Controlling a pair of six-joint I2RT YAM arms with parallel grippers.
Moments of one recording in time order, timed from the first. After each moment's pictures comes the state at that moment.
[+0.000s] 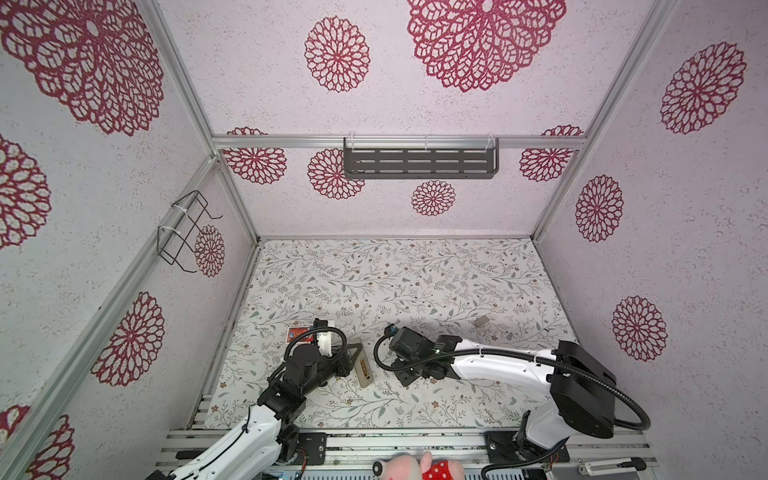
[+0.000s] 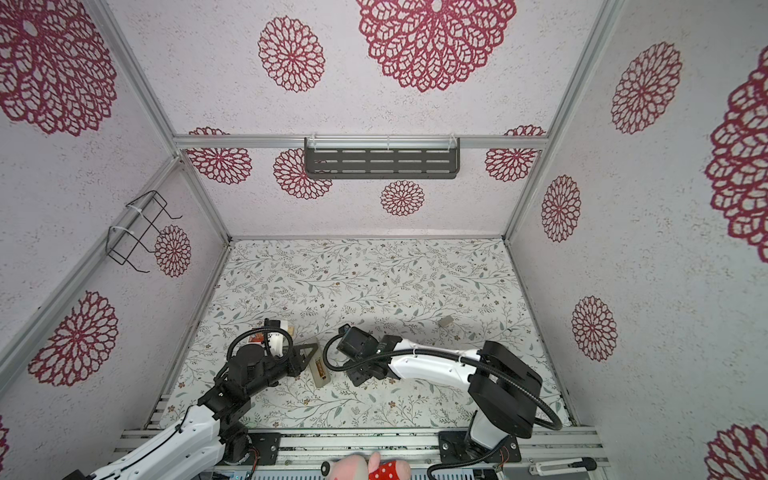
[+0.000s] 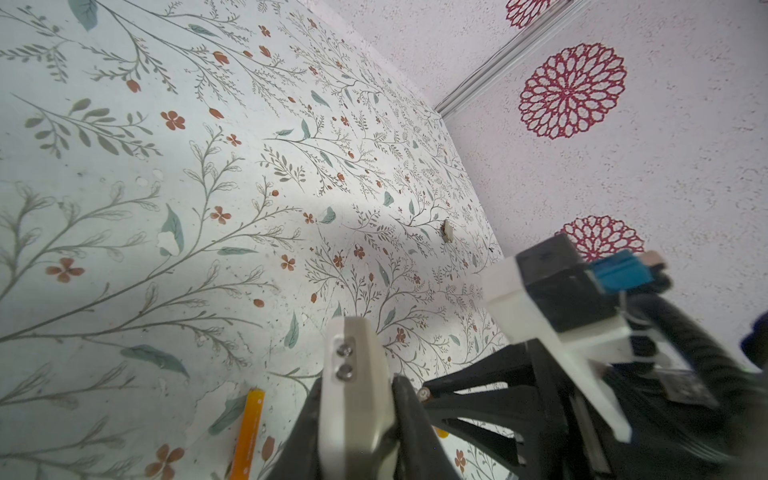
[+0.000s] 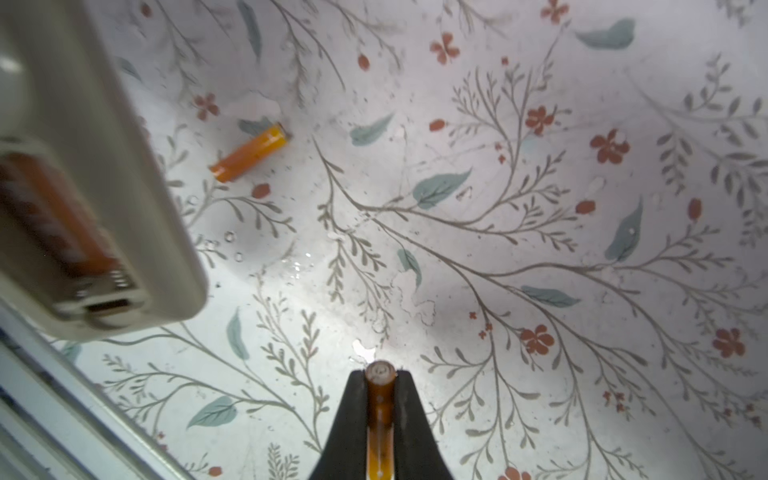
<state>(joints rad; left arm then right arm) -0.53 0.72 0.16 0.18 0.22 -0.74 1.12 1.56 0.99 -0.48 0.10 0.43</state>
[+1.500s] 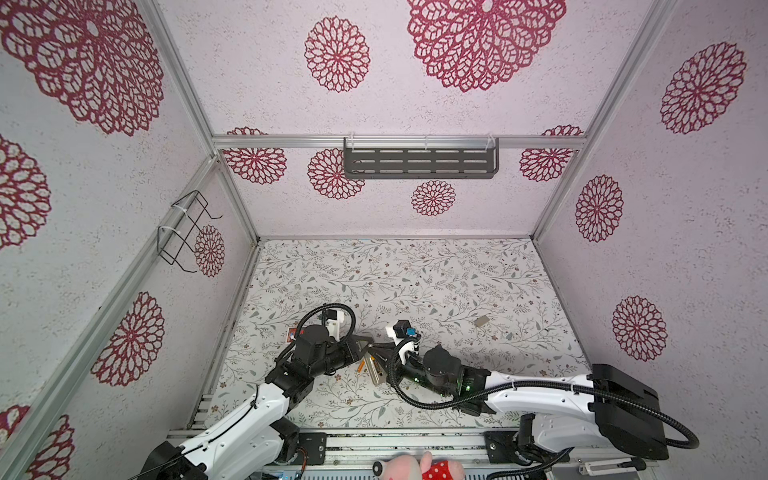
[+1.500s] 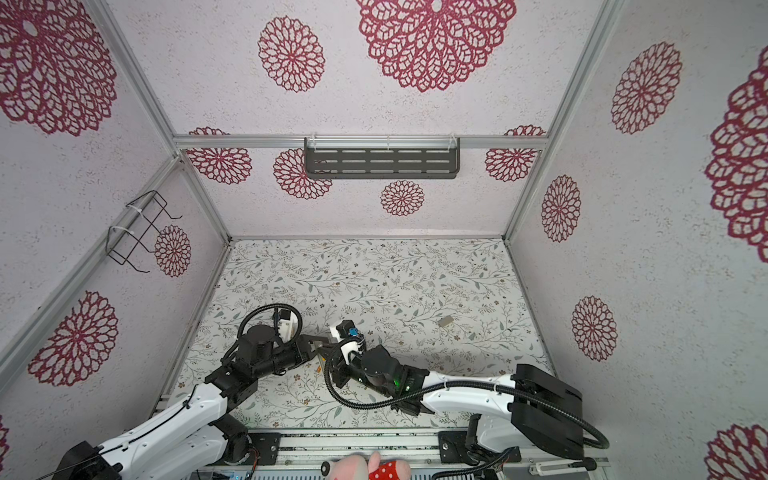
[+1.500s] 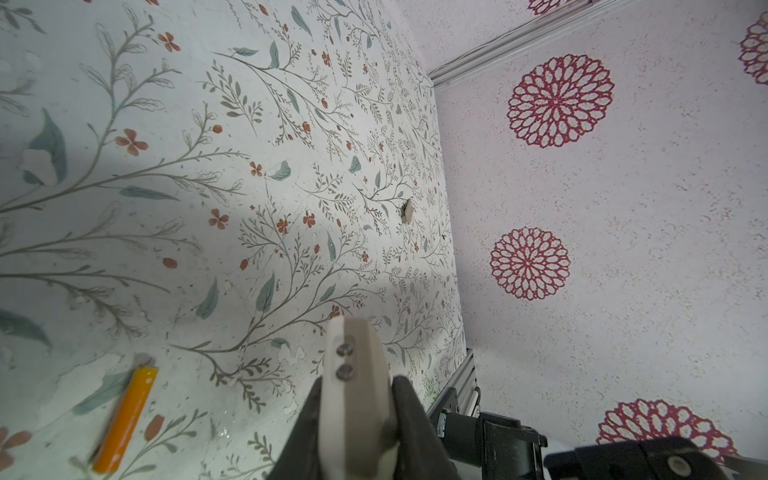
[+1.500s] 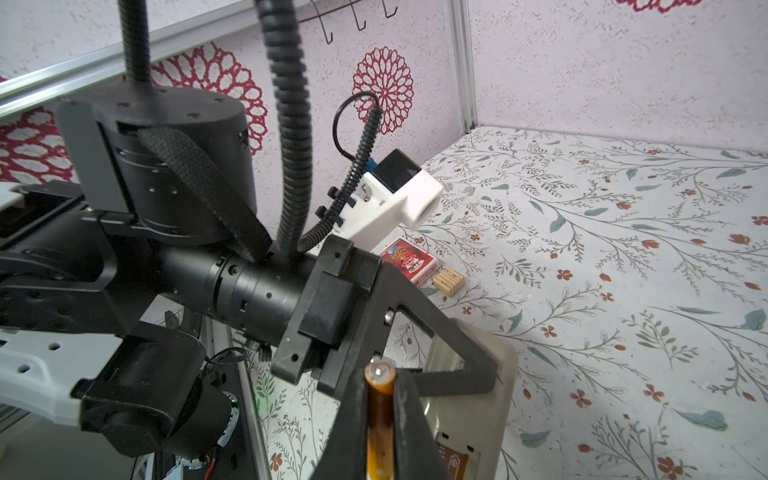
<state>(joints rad) -0.53 0.90 0.34 0.11 0.37 -0.98 1.25 1.33 0.62 0.57 0.18 0.37</state>
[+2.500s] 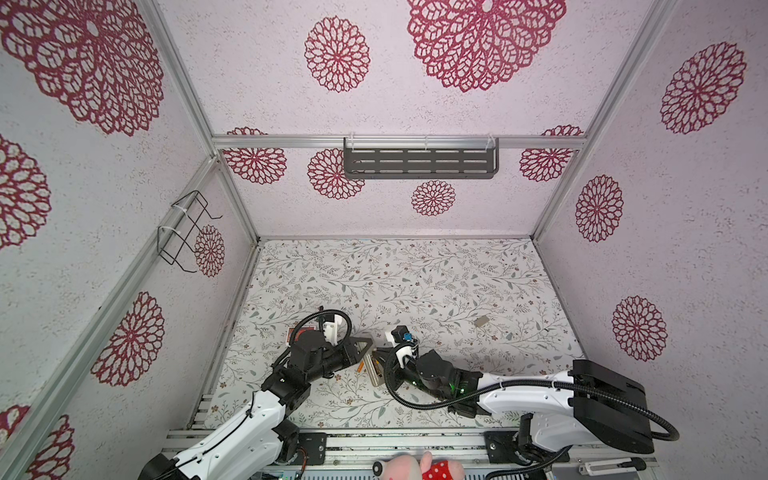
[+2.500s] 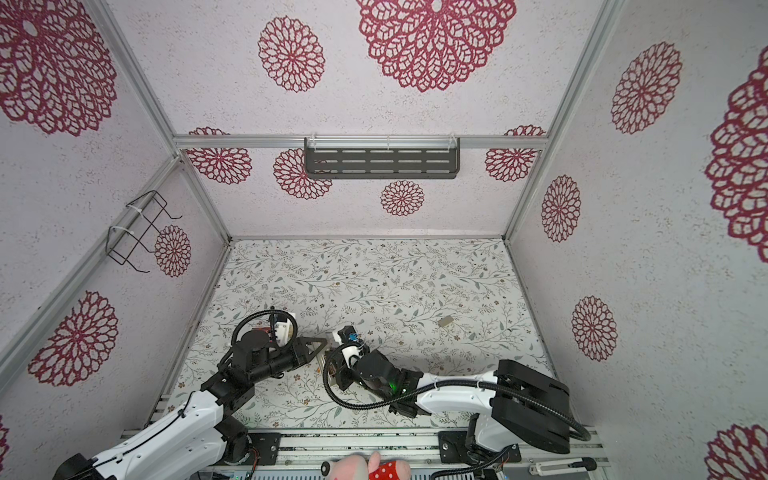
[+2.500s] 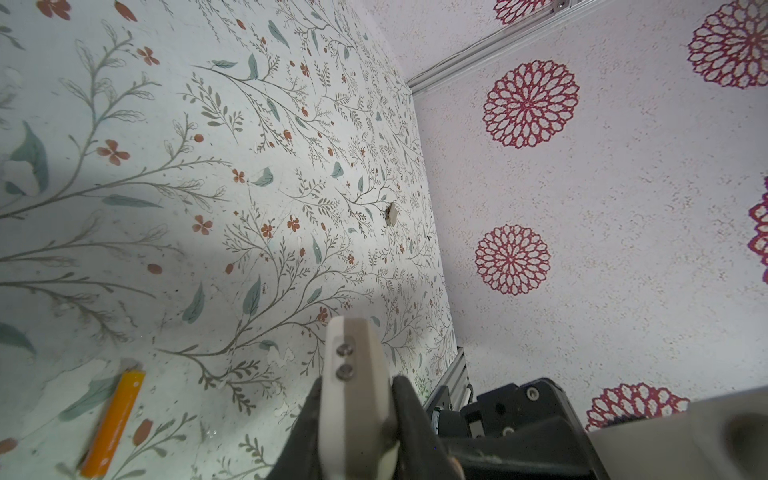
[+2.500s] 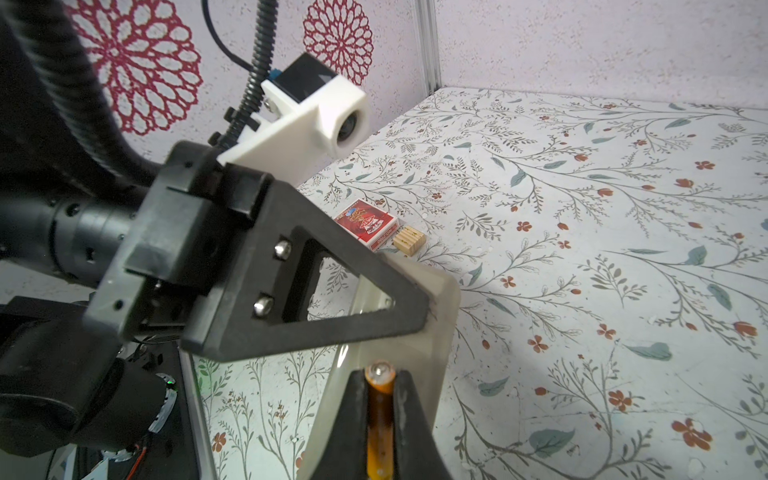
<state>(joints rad) -0.53 0.83 0.30 0.15 0.37 -0.97 1.25 1.41 0.58 0.57 0.26 0.38</state>
